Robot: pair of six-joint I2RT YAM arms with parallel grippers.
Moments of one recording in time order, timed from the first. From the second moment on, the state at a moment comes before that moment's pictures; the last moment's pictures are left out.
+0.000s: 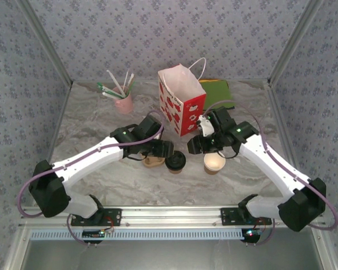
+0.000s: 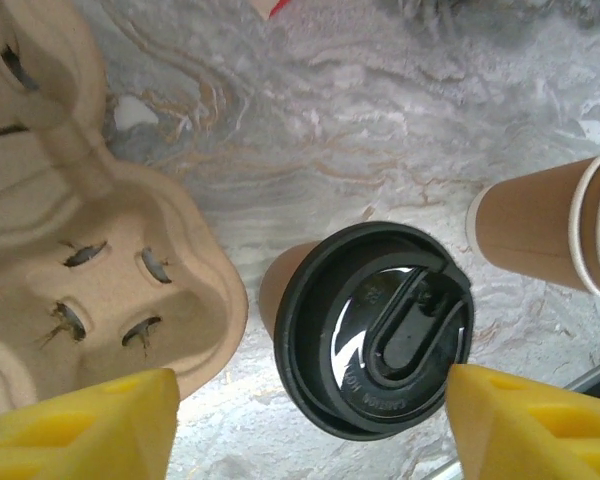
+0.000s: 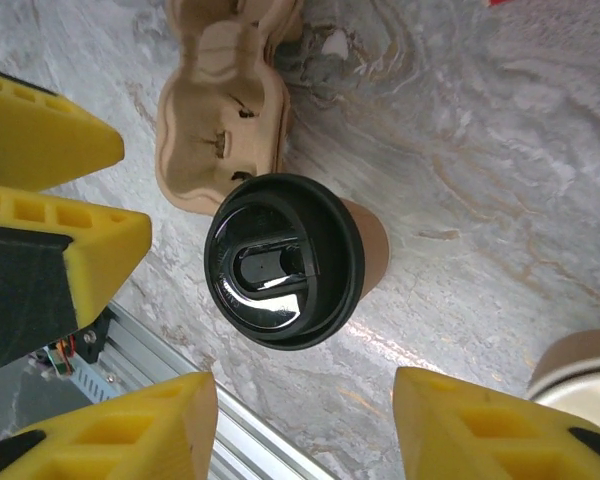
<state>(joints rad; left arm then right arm) -0.86 1.40 1.13 -0.72 0.08 -0.67 0.56 1.25 1.12 -0.91 -0.40 0.34</state>
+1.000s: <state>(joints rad) -0.82 1.48 1.08 -0.63 0.23 -0.71 0.70 1.50 1.15 -0.90 -0.33 0.35</state>
